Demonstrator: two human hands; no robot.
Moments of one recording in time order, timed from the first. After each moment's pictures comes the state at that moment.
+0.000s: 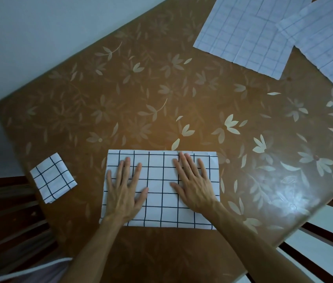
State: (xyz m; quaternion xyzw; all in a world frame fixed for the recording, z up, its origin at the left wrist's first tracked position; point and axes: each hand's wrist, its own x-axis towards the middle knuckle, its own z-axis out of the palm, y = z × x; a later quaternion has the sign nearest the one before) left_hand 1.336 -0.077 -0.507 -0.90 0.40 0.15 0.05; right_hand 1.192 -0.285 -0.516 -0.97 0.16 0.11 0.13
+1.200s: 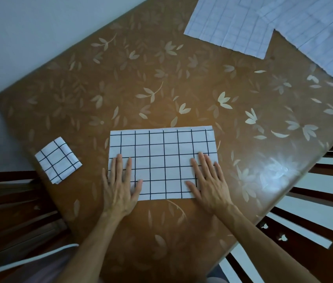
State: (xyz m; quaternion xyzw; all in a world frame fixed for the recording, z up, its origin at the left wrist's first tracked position) left_hand 1.306 -0.015 -0.514 -0.92 0.38 0.11 0.00; right_hand 1.103 -0.236 -0.509 -0.95 0.26 0.11 0.12
